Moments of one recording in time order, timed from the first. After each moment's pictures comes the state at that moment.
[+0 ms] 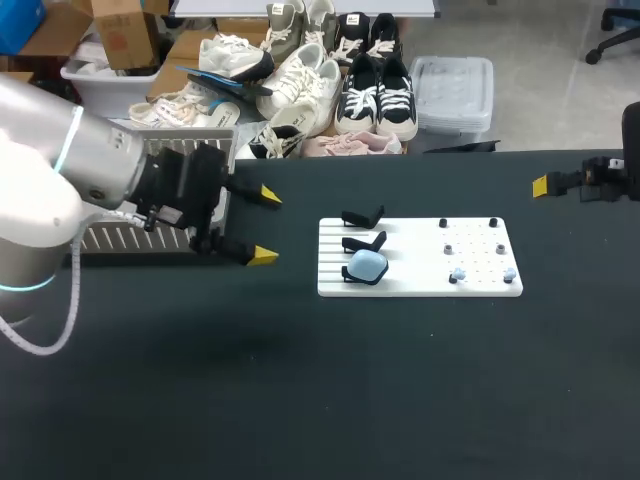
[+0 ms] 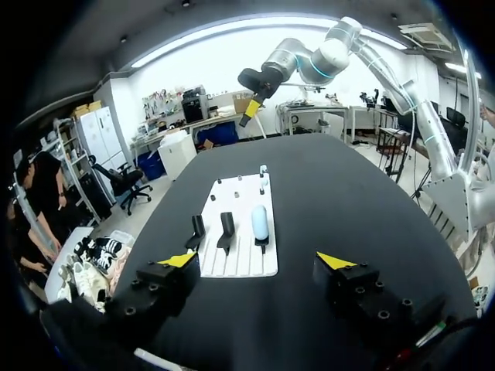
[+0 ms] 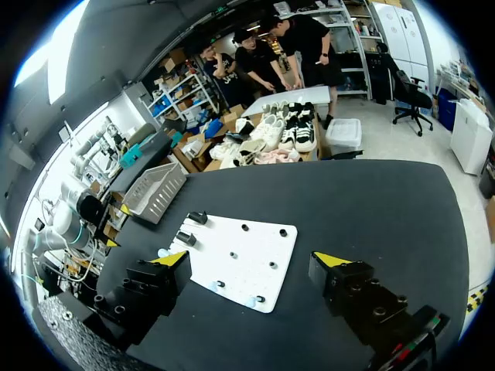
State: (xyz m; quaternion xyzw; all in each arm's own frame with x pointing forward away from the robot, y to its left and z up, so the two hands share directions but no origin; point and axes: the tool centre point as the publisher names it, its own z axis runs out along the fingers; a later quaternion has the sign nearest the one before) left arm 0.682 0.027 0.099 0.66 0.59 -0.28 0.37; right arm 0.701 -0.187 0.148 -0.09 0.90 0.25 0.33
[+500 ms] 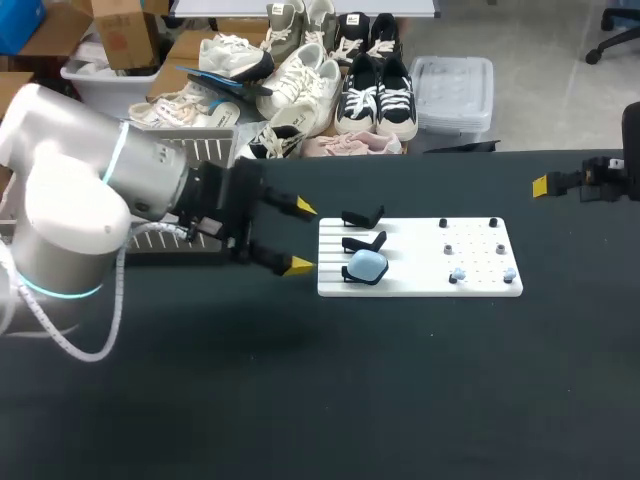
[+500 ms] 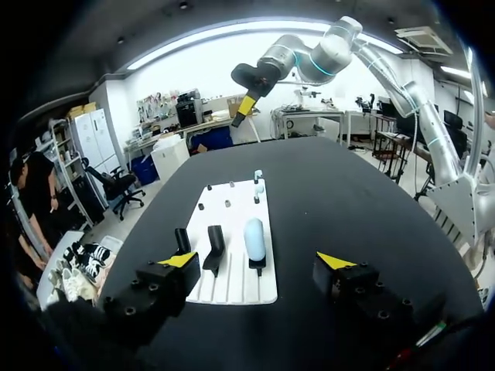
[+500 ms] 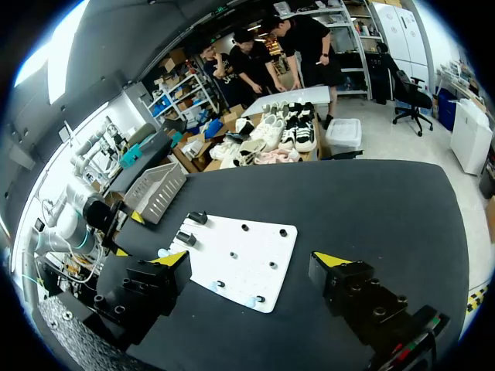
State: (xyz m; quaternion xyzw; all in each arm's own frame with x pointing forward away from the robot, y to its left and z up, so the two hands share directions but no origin) left arm 0.684 -0.020 0.076 0.66 0.59 -0.30 0.37; right arm 0.701 -0.187 0.148 -0.09 0.90 0.25 0.33
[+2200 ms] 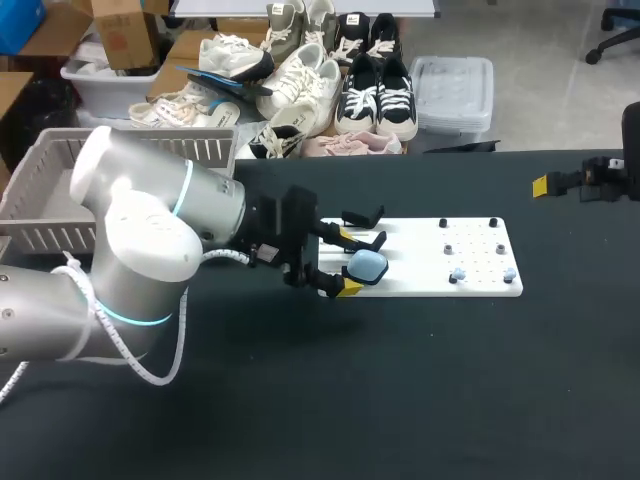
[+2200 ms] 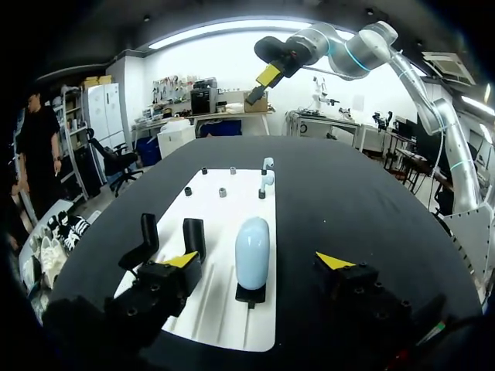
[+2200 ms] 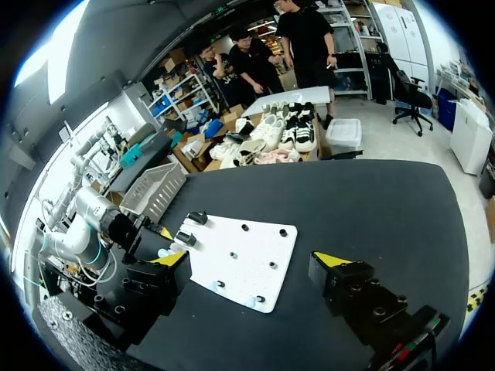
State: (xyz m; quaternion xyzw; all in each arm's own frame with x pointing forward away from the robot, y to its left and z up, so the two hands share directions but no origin) left arm 0.684 -0.081 0.022 0.61 0.63 -0.33 0.34; right arm 0.701 -0.187 0.148 -0.09 0.90 0.25 0.33
